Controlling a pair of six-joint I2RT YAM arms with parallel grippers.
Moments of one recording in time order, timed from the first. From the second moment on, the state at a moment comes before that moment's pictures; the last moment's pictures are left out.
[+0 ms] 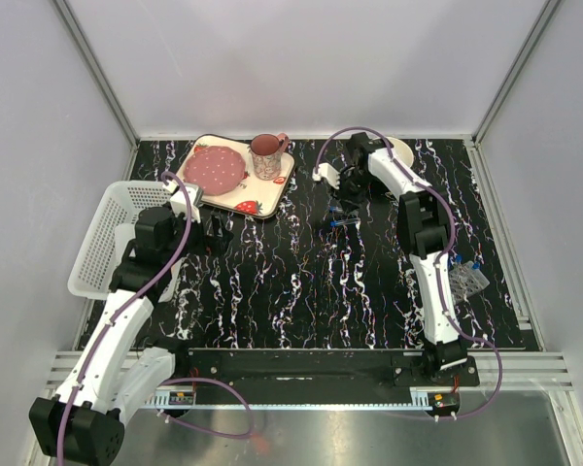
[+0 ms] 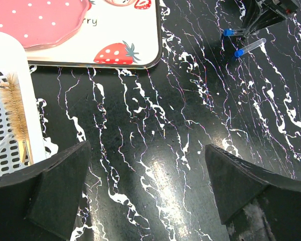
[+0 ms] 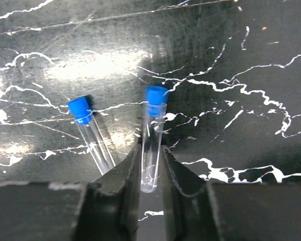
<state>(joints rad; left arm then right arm) -0.19 0.82 0.73 -0.37 0.24 -0.09 0.30 2.46 2.16 -1.11 -0.43 -1.11</state>
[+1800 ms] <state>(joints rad) -0.84 1.53 0.94 0.53 0.20 -0.86 0.11 1.26 0.83 0.16 -0.96 0.68</state>
